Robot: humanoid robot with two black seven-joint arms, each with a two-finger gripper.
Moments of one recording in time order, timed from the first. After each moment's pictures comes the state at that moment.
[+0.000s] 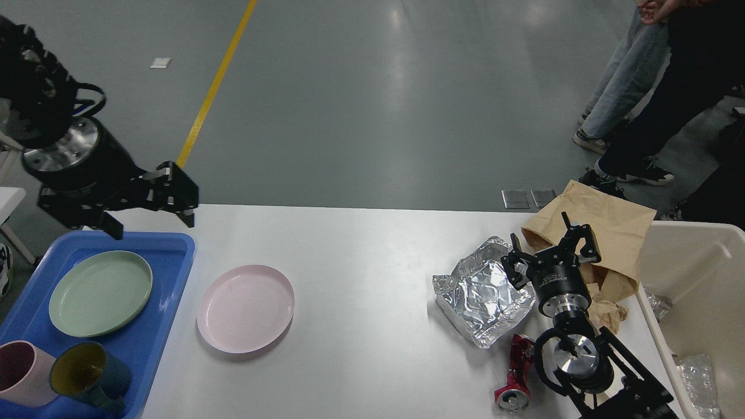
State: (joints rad) left arm -2.42 0.20 1.59 -1.53 -0.21 -0.74 -0.09; right arm 0.20 -0.05 1.24 0.99 -0.27 0.10 0.35
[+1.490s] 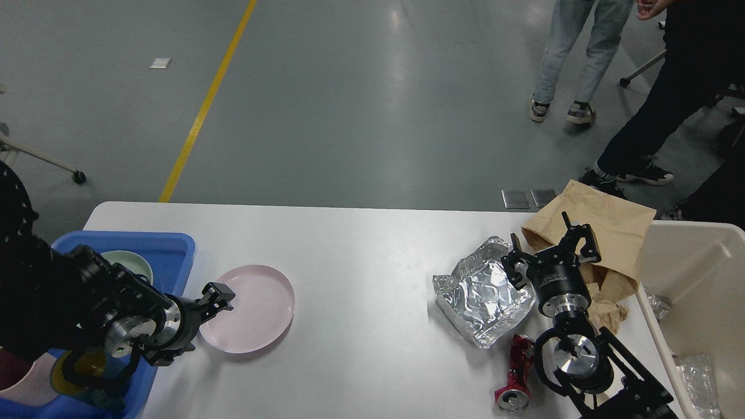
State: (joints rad) left arm -1.46 0.28 1.27 -1.35 -0.68 0.09 -0.16; right arm 0.20 -0.05 1.24 0.99 -0.27 0.10 0.35
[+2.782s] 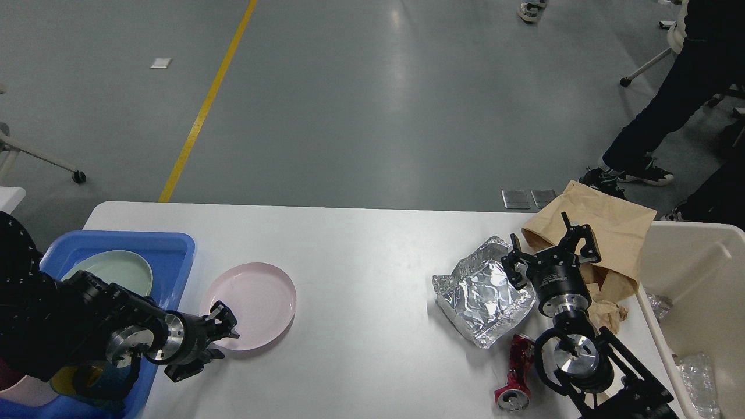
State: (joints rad) left arm -1.28 0.30 1.20 -1.15 -0.67 -0.13 -0.16; right arm 0.20 -0.05 1.24 0.99 -0.27 0.10 0.35
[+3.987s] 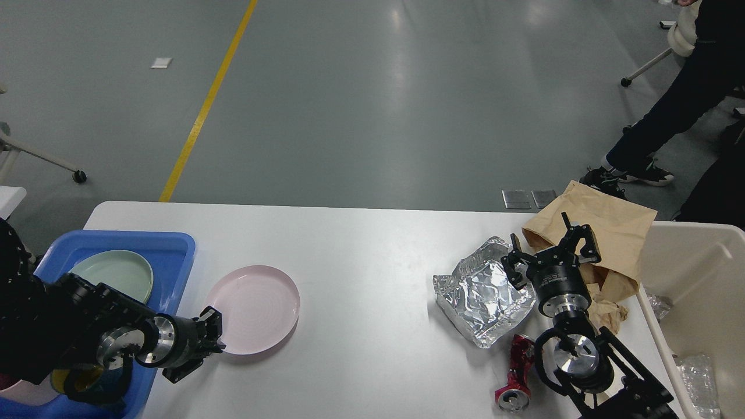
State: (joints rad) left arm -1.30 0.33 1.21 -1.18 -0.72 -0.14 -0.16; right arm 0.20 -0.05 1.24 0.99 -0.27 0.10 0.35
